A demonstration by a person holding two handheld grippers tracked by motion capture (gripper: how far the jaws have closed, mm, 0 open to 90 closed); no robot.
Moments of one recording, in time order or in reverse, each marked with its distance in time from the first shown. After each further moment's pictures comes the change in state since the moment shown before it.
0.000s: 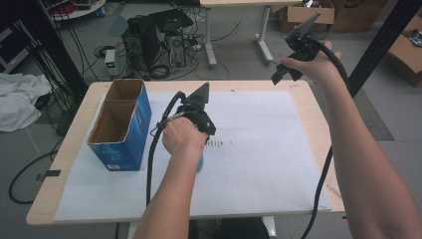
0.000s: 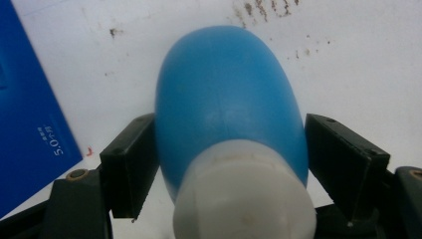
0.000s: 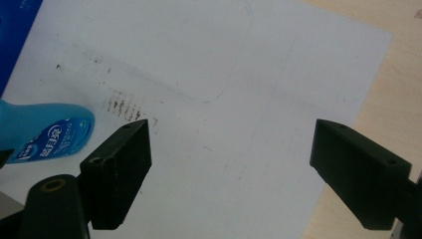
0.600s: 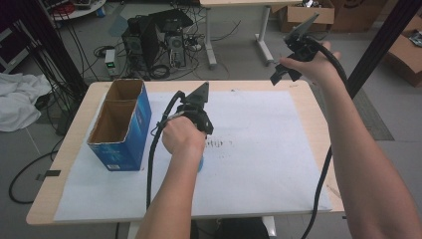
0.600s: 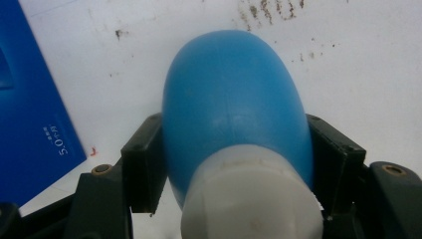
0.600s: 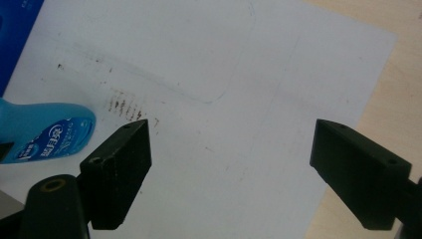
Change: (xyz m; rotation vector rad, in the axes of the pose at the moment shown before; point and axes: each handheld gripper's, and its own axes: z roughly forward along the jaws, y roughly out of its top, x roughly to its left) left arm 0.000 0.001 0.000 0.002 0.012 -0.009; right arm 0.001 0.001 0.002 0.002 0.006 -0.003
